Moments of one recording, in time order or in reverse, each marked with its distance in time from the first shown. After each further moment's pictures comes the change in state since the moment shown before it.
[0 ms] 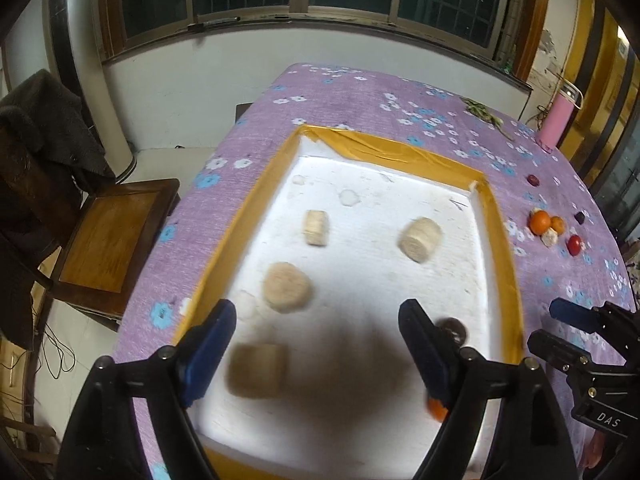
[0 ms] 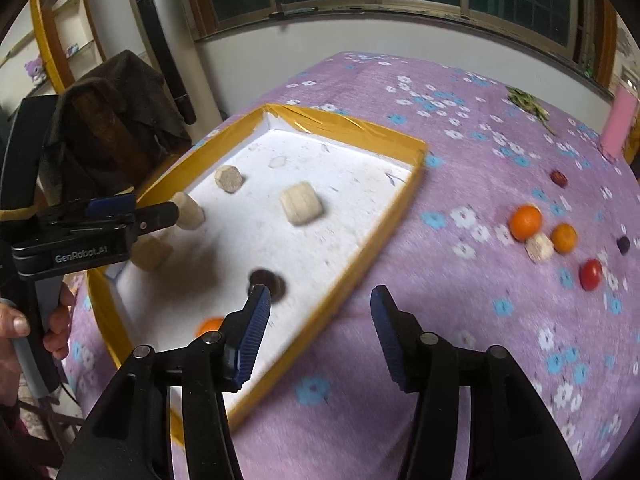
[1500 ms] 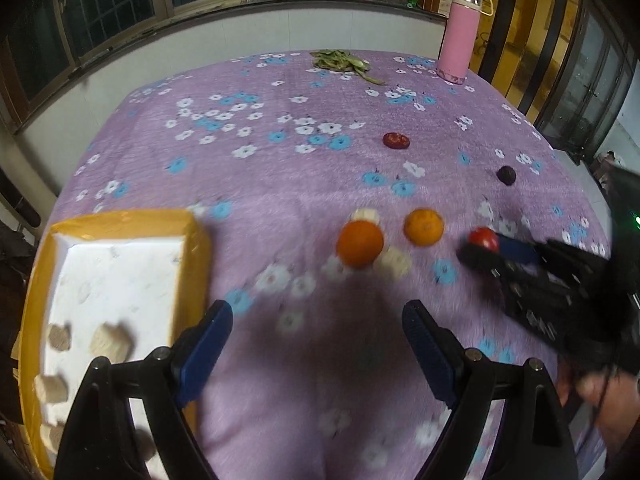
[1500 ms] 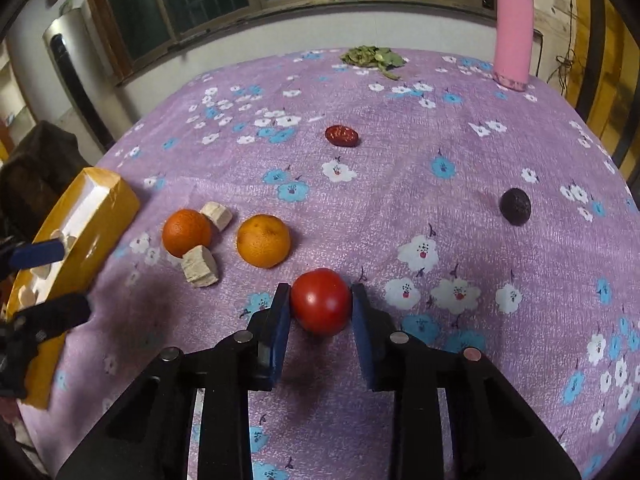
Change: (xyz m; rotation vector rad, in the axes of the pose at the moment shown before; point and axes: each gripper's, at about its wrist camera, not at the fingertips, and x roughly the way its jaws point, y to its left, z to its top) left arm 0.066 -0.259 0.054 0.258 0.107 -0.107; right arm 0.005 -0.258 -0.001 0.180 -0.063 -0.099
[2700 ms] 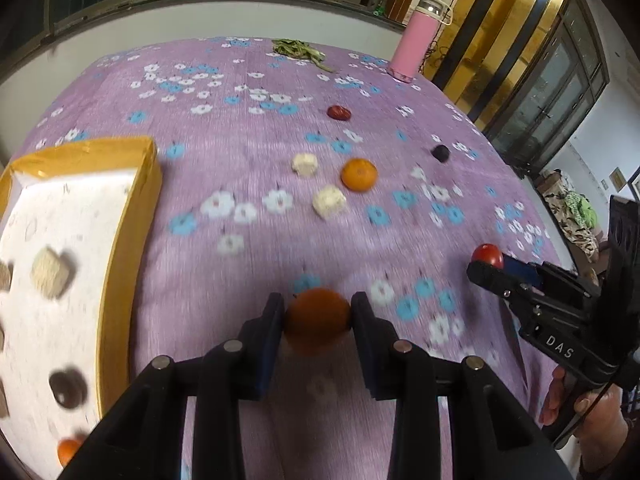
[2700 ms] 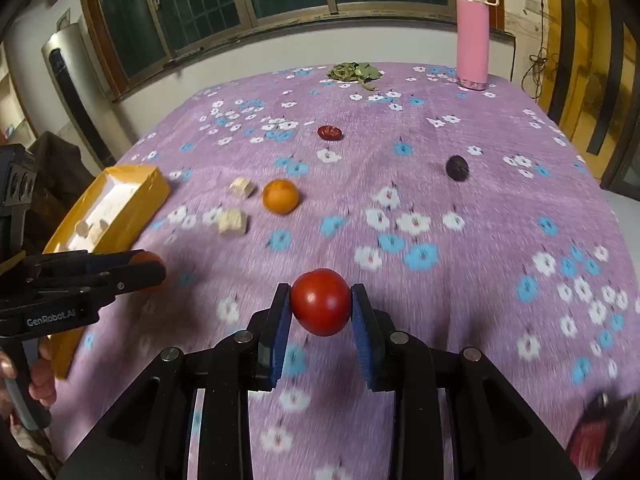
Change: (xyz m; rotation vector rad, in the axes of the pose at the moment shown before) left arm -0.022 0.007 -0.058 -0.048 -0.005 -0.262; right arm -0.073 0.016 -0.054 0.047 -0.022 -0.062
